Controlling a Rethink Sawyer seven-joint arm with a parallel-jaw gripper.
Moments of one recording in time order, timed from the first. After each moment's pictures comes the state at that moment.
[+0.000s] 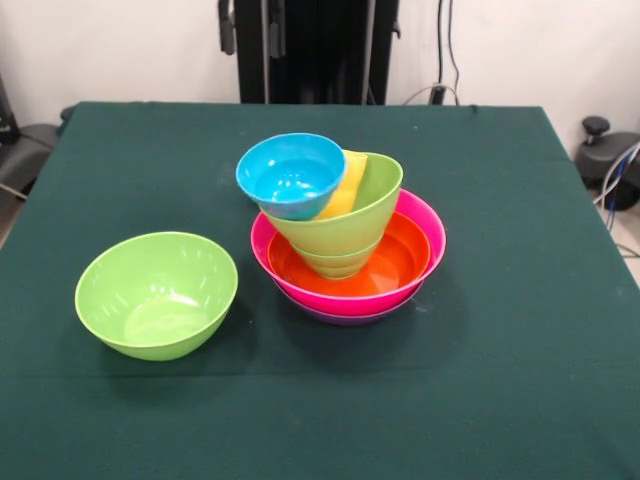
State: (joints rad) arm -0.90 -1.08 0.59 2.21 -0.53 0.36 2.12
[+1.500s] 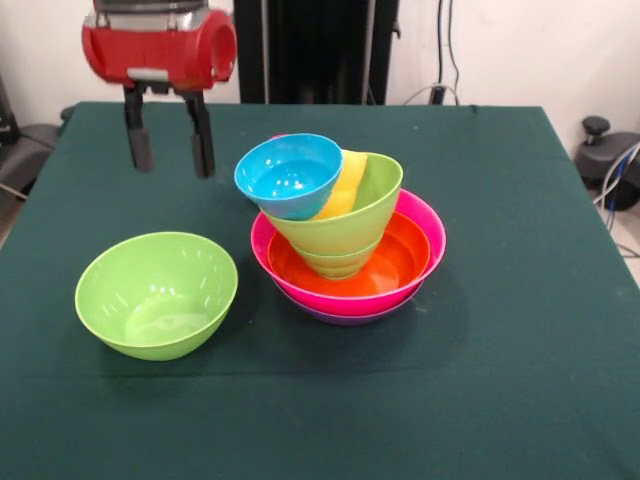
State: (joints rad) arm -0.82 -0.72 0.67 1.52 -0.51 0.69 2.12
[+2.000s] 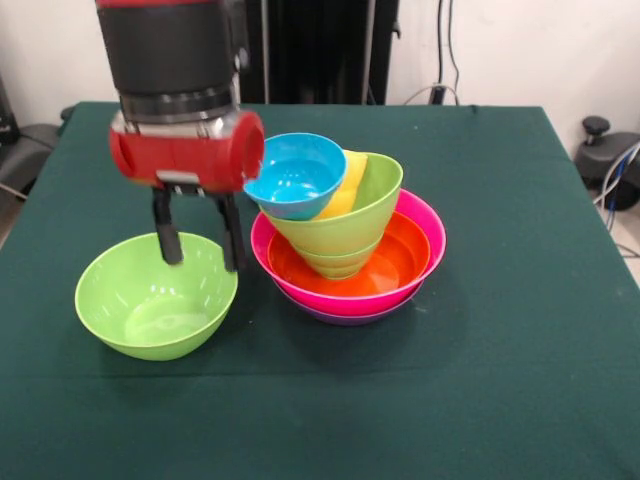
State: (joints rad) arm -0.75 -0.55 0.67 1.34 -0.57 0.70 2.12
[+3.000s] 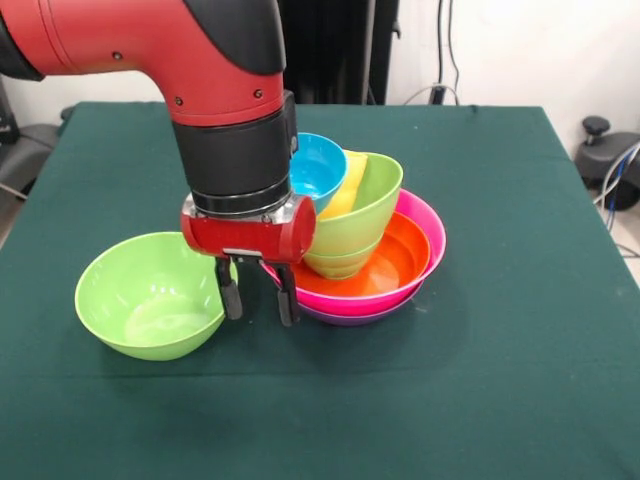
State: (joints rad) arm -0.70 -0.41 0.66 1.29 -0.62 0.70 2.12
